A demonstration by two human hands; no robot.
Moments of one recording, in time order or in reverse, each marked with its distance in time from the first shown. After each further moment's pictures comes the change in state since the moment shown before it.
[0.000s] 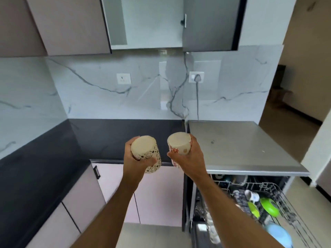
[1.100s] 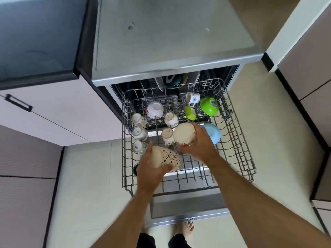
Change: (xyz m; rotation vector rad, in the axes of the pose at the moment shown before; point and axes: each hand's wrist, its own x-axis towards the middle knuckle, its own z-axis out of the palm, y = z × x) left_hand -0.238 -0.328 0.331 0.548 -0.263 -0.596; right_hand -0.131 0.420 -0.286 -0.298 -0.289 0.593
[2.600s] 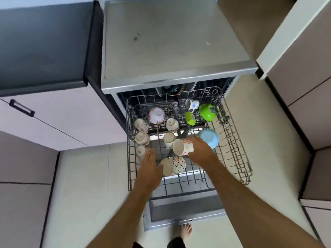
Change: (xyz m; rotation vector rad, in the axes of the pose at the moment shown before) left_hand 0.020 0.004 -0.032 0.410 -0.243 0.091; right_hand -0.018 -0.051 -0.003 -0.370 -0.163 0.141
